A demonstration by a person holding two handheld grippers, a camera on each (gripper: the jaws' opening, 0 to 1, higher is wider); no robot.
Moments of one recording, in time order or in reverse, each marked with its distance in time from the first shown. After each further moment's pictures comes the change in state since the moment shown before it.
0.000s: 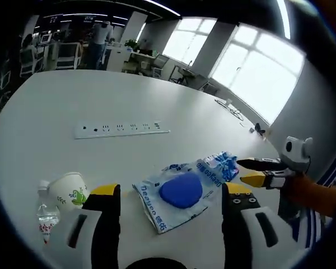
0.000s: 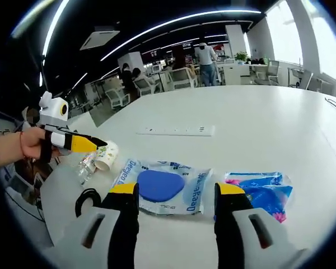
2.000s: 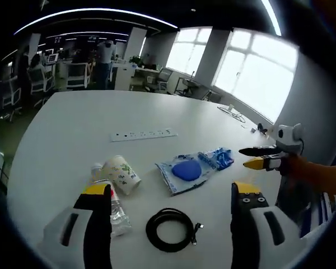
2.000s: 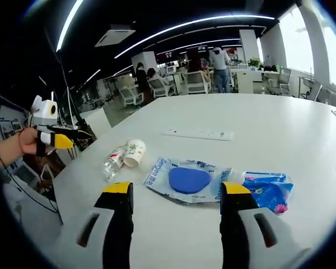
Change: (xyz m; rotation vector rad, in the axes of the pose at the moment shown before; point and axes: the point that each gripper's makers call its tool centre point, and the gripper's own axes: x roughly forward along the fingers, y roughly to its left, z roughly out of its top) left arm -0.147 0.004 -0.026 0.073 -0.087 0.092; right arm -0.049 0.066 0.005 -0.067 -0.004 0.080
